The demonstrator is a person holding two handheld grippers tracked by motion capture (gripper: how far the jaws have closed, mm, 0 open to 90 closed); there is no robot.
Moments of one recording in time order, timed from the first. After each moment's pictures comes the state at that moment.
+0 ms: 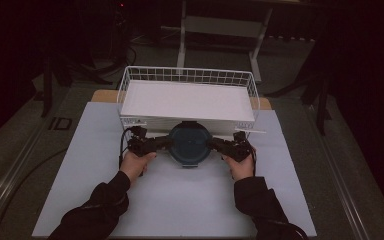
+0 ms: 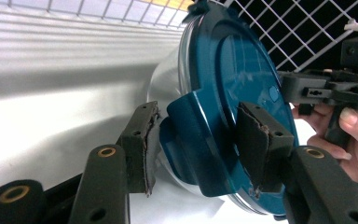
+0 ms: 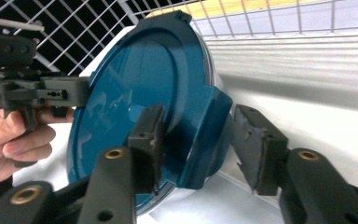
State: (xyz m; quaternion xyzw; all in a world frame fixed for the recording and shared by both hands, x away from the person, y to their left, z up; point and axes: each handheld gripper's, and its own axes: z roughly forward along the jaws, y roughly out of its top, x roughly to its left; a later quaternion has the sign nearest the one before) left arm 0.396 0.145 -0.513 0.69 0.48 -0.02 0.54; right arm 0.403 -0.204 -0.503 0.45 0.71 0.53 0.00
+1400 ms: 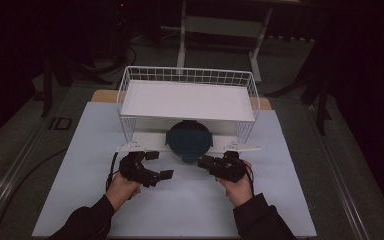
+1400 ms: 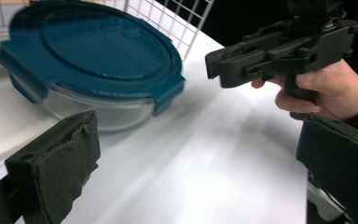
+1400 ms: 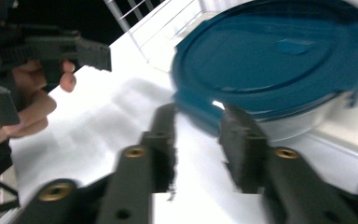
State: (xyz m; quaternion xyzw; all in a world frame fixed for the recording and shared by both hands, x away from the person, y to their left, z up) left arm 0.295 0.140 -0.471 0.77 0.34 0.01 0.54; right arm 0.319 -0.171 -0.473 0.39 0.77 0.51 0.02
